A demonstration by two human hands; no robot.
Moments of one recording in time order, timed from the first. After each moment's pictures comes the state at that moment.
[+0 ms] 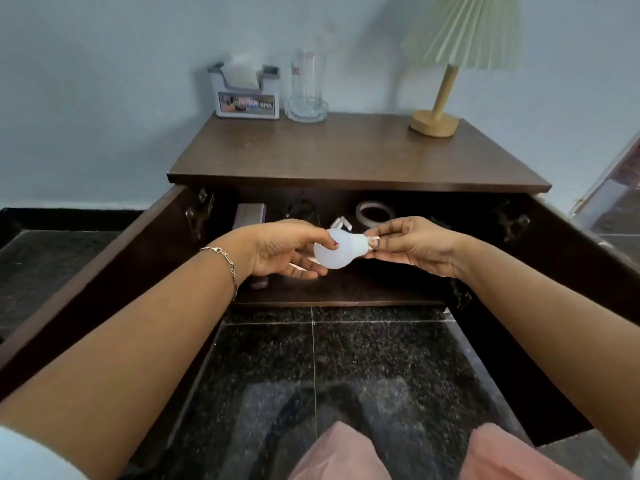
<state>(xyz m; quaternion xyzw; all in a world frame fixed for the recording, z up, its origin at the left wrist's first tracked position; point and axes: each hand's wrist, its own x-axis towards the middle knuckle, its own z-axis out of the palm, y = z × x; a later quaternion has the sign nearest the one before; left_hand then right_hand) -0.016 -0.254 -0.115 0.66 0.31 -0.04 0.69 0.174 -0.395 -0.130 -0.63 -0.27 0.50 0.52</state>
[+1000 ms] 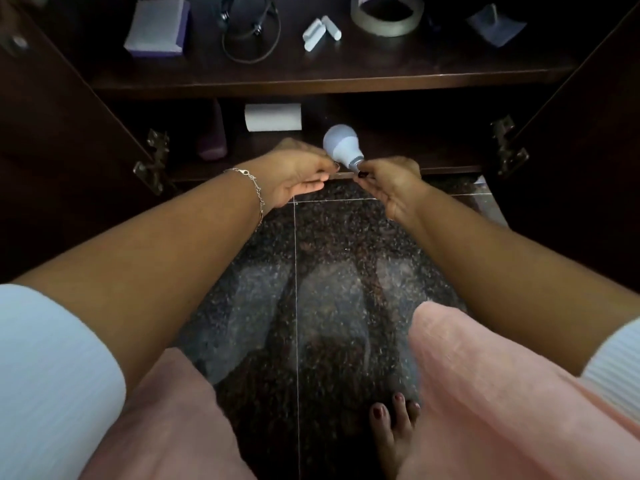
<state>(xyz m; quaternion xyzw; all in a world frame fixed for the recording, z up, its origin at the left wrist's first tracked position) 0.082 -0.265 -0.322 0.58 0.46 0.06 0.67 0.188 -0.360 -0.350 -0.69 0.02 0.37 0.62</state>
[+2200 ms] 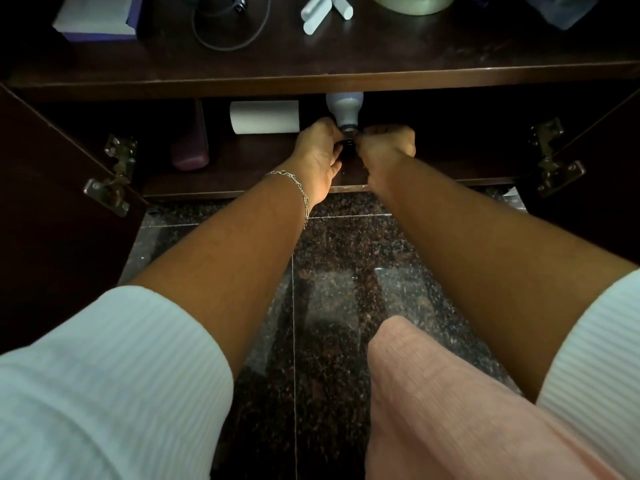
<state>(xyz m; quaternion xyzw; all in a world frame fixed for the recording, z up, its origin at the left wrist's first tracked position) 0.156 -0.235 -0.366 0.37 0.45 0.19 0.79 0.235 -0.270 -0.394 -0.82 0.00 0.23 0.53</state>
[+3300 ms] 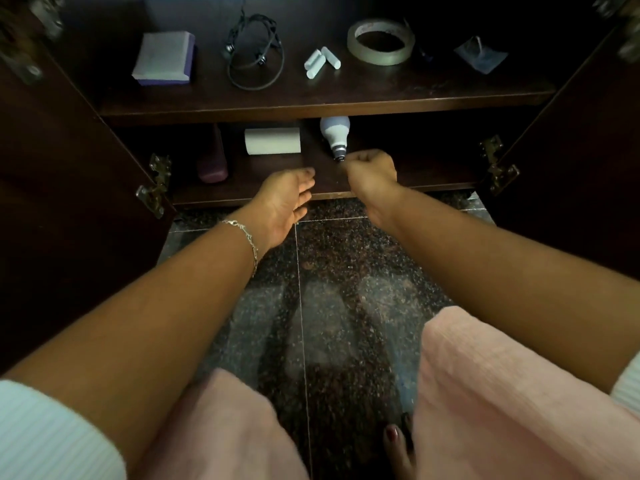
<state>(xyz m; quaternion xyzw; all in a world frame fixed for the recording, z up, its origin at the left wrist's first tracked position) 0.050 -0.271 -0.323 0.53 0.43 0.11 0.73 0.164 -0.333 -0.333 -0.81 -0.14 0.26 0.51</state>
